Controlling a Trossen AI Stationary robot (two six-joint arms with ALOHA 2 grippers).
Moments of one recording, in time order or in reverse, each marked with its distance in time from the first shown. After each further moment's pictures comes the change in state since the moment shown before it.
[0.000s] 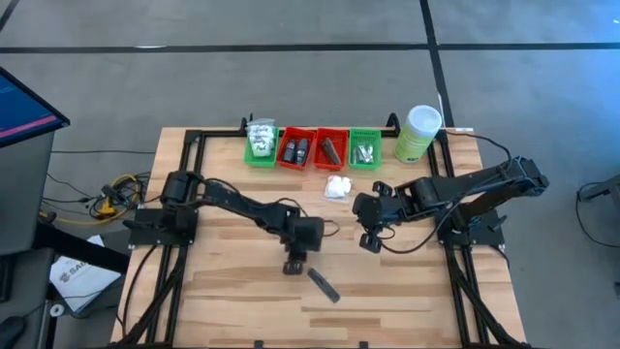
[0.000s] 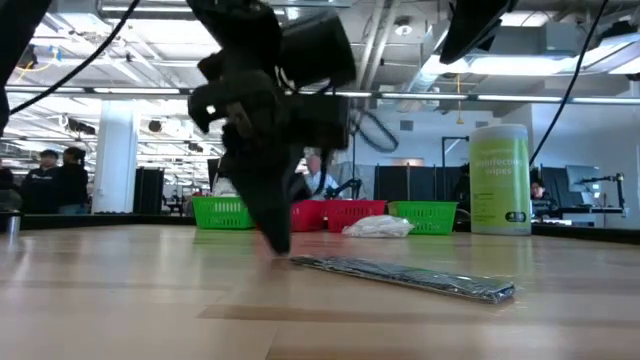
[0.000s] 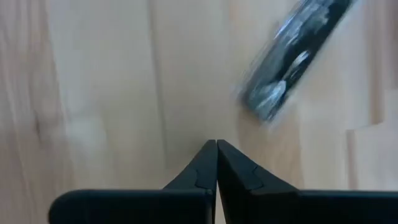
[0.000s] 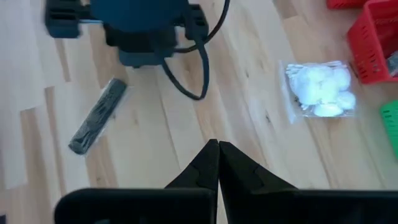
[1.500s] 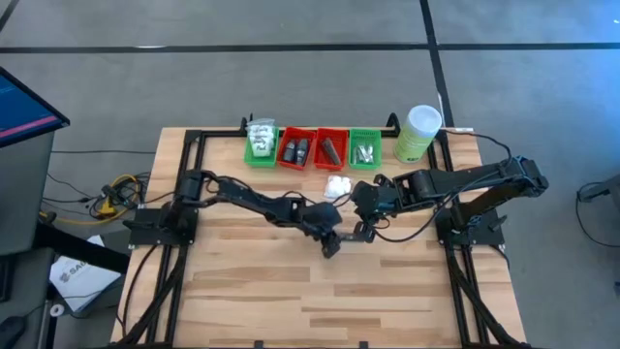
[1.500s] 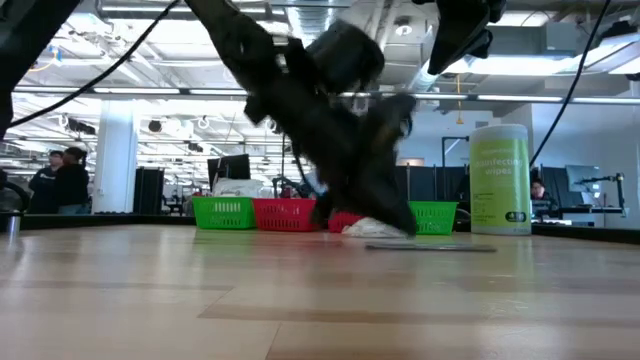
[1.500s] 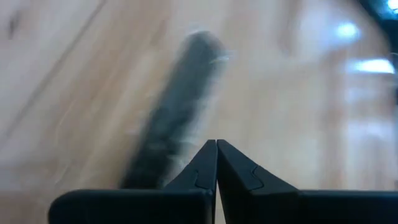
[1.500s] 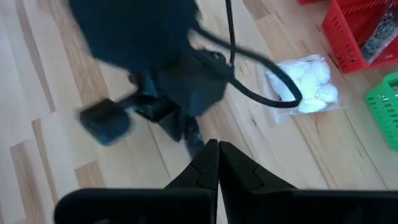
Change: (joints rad) left arm 0.069 0.102 0.033 0.504 -0.154 -0.493; right arm -0.074 0.000 0.000 0.011 -0.004 0.065
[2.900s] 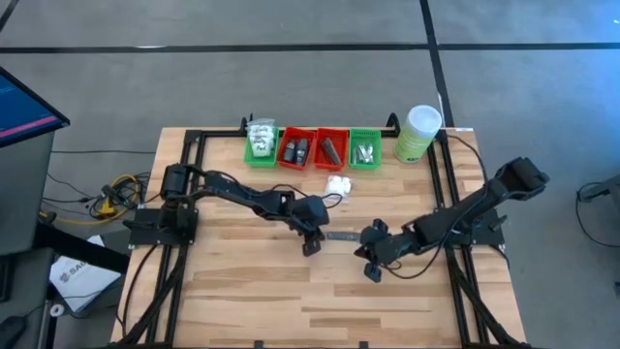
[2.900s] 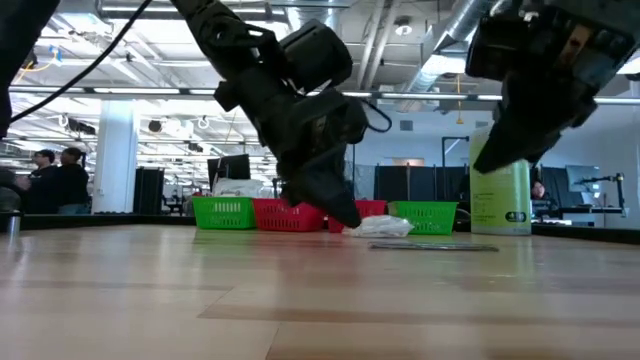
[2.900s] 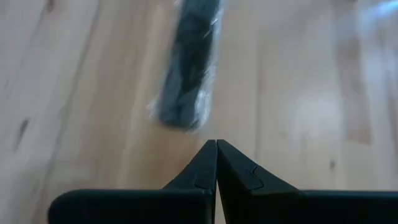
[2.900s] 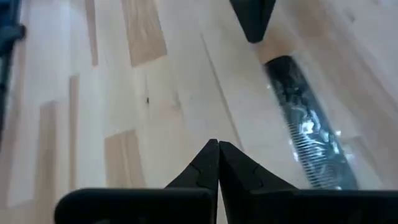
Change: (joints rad) left arm 0.047 -0.130 -0.131 -0.121 0.057 0.302; right arm 0.288 -0.006 -0.653 0.864 0.058 0.172
